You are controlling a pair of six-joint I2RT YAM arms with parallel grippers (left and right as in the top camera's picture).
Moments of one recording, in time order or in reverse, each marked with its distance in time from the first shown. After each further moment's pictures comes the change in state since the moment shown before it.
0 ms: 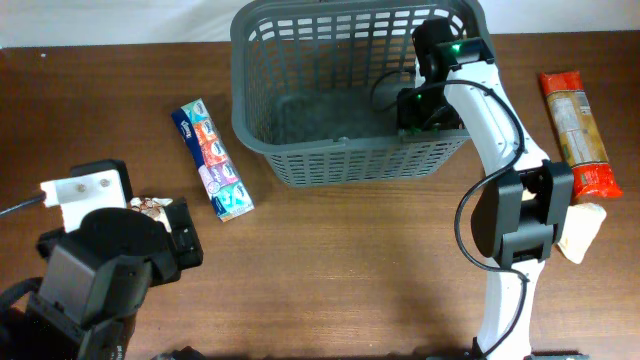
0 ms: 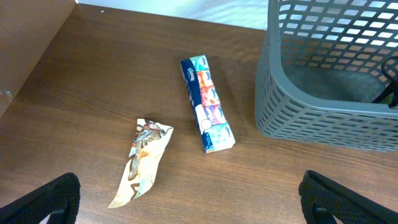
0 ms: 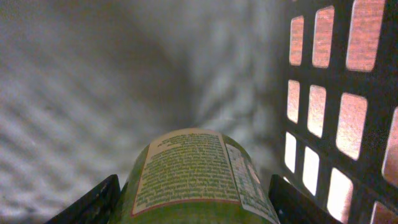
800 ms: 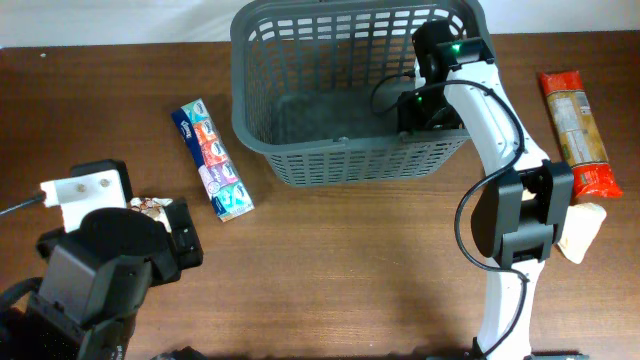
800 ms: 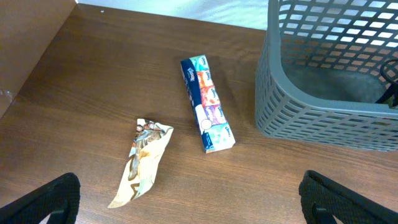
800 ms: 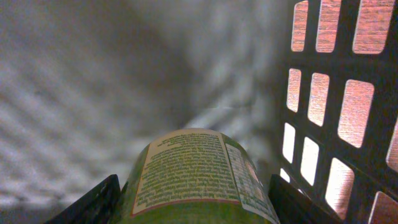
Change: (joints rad) left arm 0.000 0.000 0.000 0.000 0.000 0.000; right arm 0.000 0.000 0.000 -0.023 0.000 -0.023
